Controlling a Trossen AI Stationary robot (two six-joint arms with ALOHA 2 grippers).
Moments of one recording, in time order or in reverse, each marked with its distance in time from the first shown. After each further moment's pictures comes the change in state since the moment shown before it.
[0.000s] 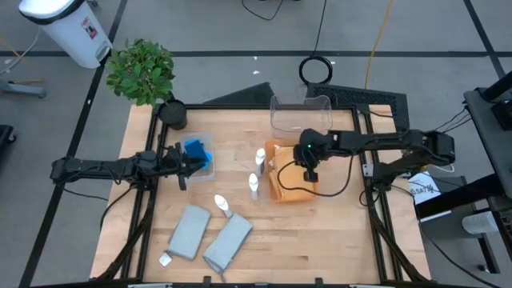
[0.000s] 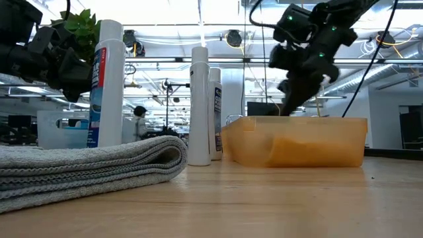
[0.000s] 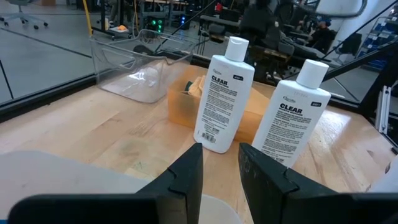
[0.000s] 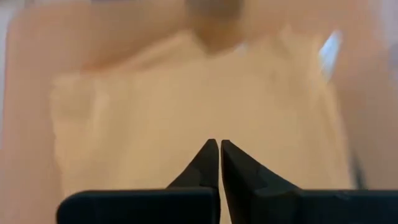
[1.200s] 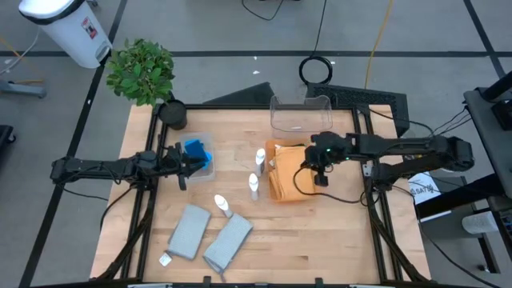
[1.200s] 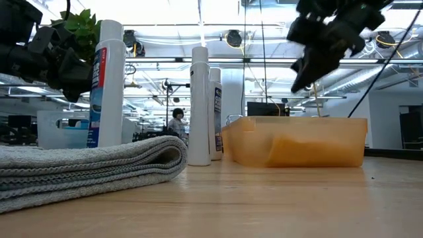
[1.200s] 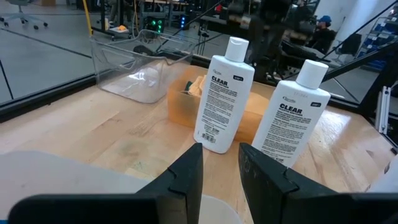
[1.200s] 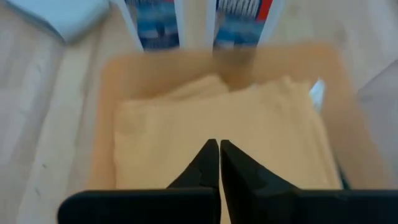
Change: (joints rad) left arm 0.000 0.000 0.000 0.000 0.000 0.000; right arm 0.072 -0.264 -0.062 -0.001 0.005 0.054
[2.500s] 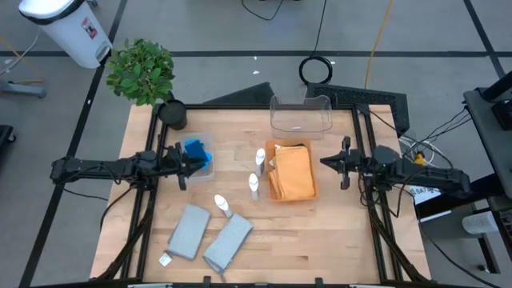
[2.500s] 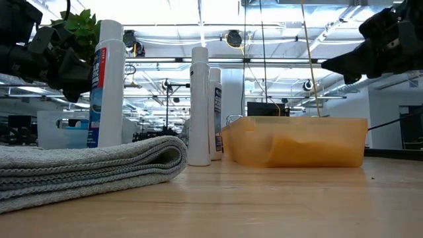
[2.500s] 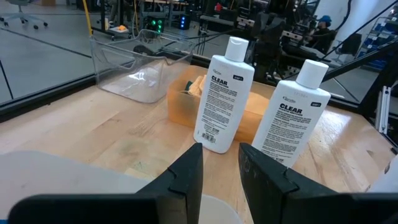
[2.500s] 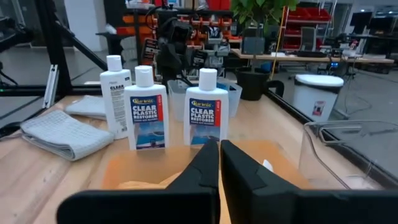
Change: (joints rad) left arm 0.000 0.000 0.000 0.000 0.000 0.000; right arm 0.000 -0.992 -0.662 0.442 0.072 0.098
